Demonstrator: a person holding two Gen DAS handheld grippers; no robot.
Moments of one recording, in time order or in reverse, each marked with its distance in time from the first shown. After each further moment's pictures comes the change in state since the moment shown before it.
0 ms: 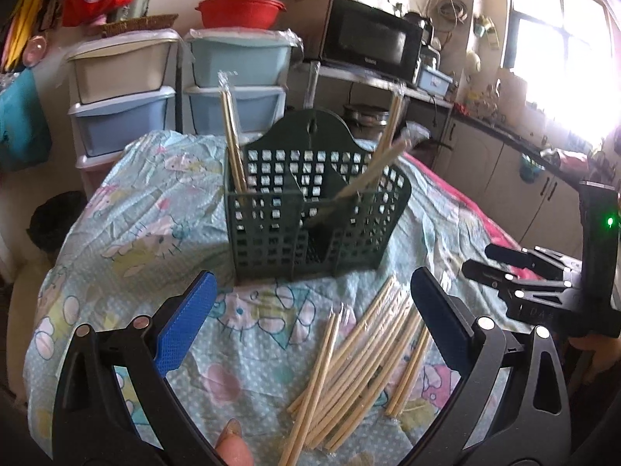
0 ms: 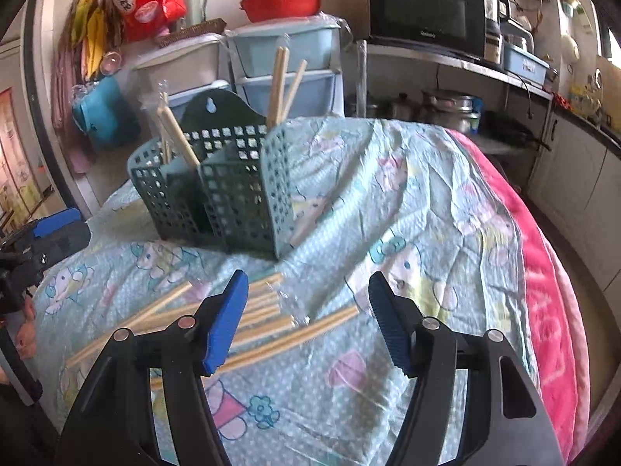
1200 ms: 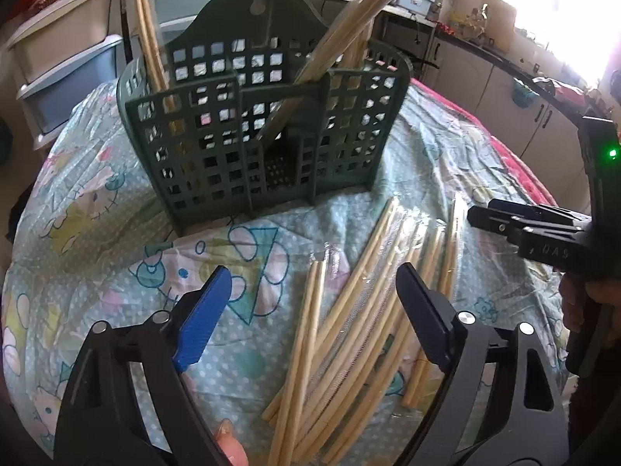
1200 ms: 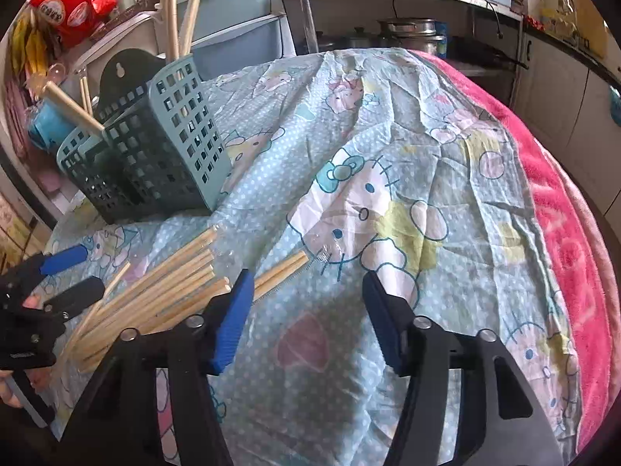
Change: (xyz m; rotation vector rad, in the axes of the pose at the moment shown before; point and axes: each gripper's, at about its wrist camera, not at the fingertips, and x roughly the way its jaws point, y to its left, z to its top) left arm 0.074 -0.013 -0.022 0.099 0.287 -0.053; right arm 0.049 -0.047 -0.025 0.201 0.186 -0.031
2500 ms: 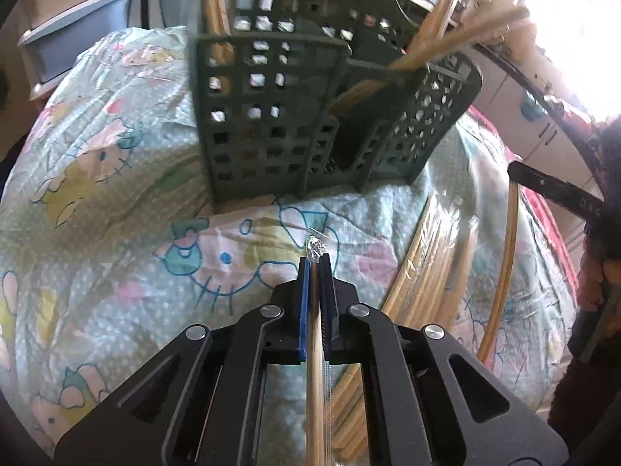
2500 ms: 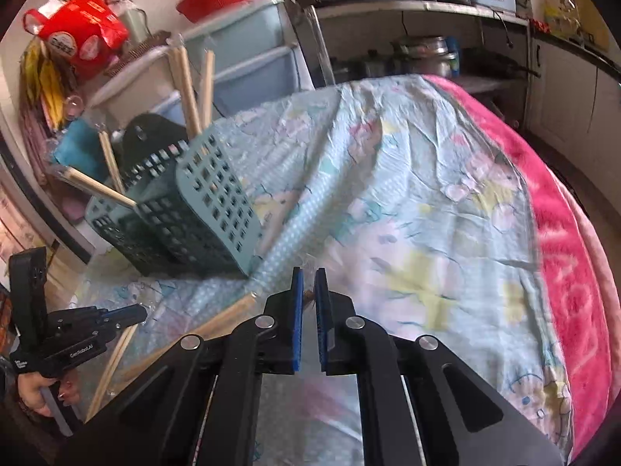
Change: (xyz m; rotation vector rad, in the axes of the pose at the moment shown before) left arm -0.010 0.068 -0.003 -0.129 0.090 -0.067; right arm -0.021 -0.001 0.039 0.025 -0.094 0.106
